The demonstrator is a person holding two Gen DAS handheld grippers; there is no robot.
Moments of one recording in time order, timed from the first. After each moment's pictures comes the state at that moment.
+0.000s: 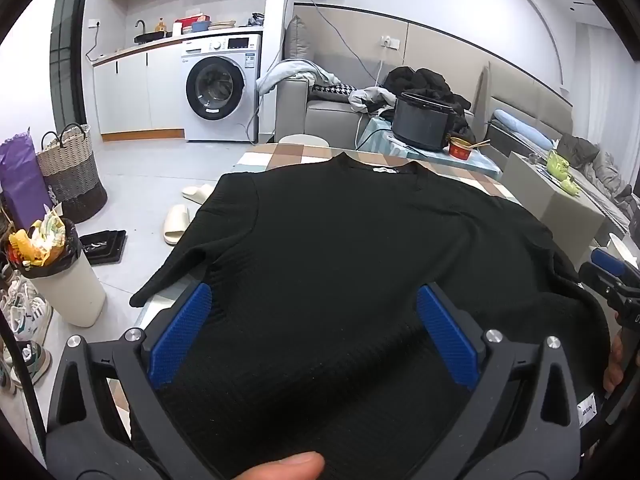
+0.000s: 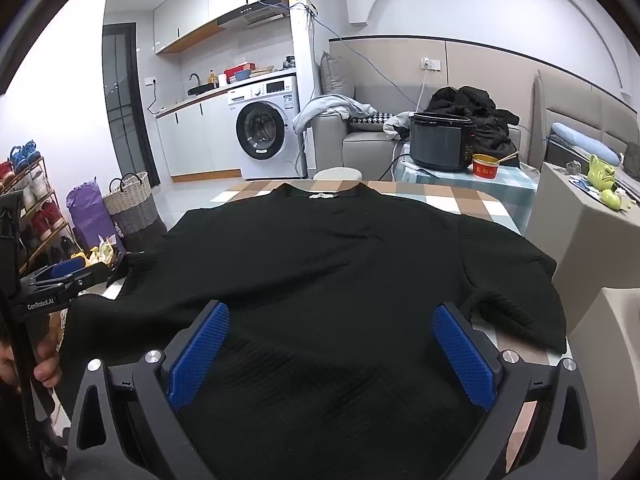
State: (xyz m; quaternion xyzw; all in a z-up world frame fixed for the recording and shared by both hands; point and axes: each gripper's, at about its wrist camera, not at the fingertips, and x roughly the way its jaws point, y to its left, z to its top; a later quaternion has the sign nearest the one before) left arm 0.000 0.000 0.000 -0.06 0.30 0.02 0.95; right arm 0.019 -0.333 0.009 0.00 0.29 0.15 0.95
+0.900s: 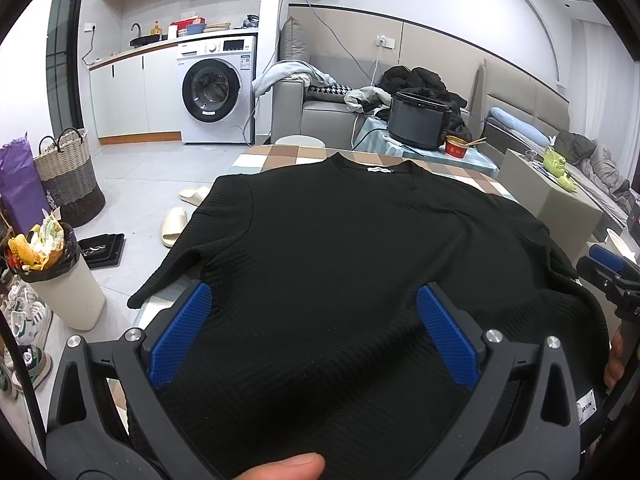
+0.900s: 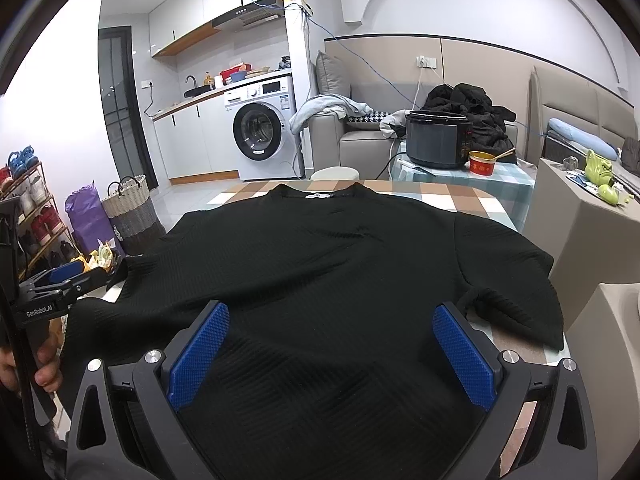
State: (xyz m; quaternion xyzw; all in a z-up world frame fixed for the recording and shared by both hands) left arm -0.002 -0.007 0.004 -0.05 0.30 0.01 0.95; right arm 0.017 -0.333 0.010 0.01 0.29 0.14 0.95
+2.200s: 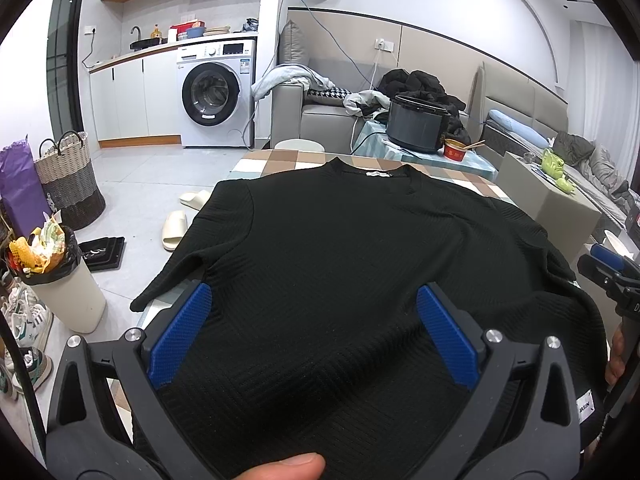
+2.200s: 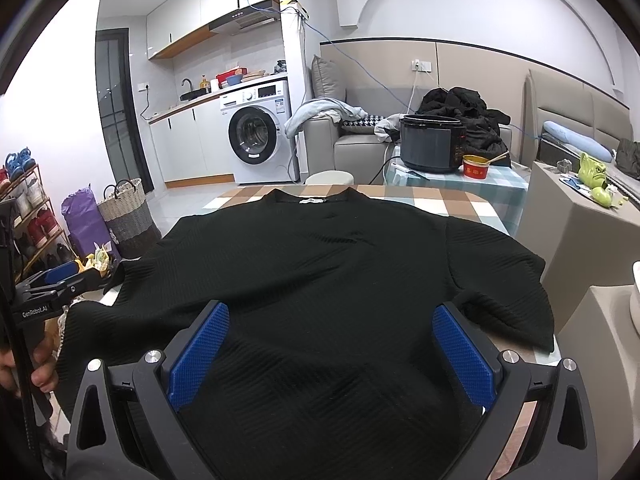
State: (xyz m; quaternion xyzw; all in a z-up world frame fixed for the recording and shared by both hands) left arm -0.007 -0.006 0.010 -0.05 0.29 0.01 0.96; right arm 0.014 -0.340 0.016 0.01 0.29 0.14 0.95
